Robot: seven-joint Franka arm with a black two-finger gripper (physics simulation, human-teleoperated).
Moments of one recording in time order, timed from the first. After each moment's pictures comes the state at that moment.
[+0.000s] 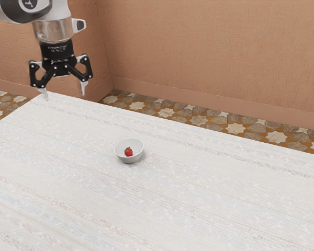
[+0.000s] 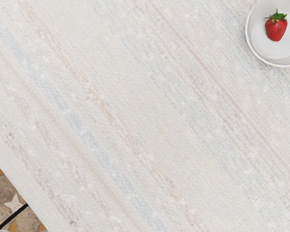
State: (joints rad) arm -0.06 -0.15 0.01 -1.67 0.04 1.40 -0.93
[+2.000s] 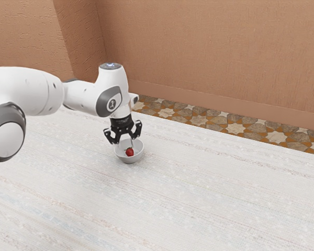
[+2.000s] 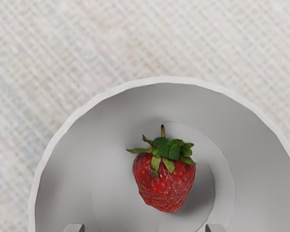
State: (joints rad) arm -0.04 0.55 0.06 -1.63 0.00 2.21 -0.82
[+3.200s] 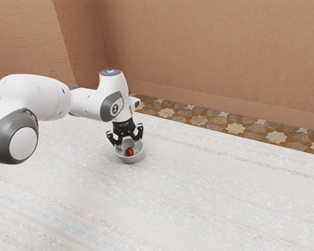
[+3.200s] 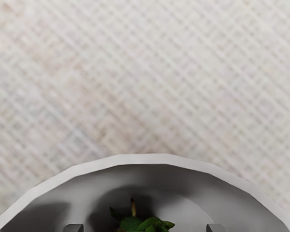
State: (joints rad) arm -0.02 0.67 0.07 -1.53 -0.05 2.25 -0.68
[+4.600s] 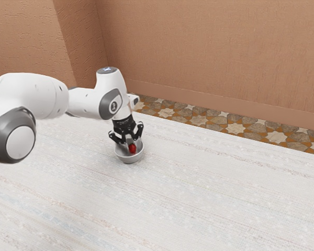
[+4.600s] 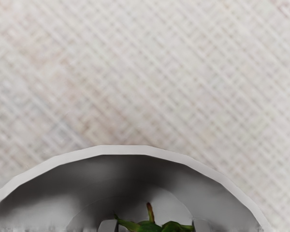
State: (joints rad) arm -0.02 0.65 0.07 -1.55 -0.11 2.27 -0.67
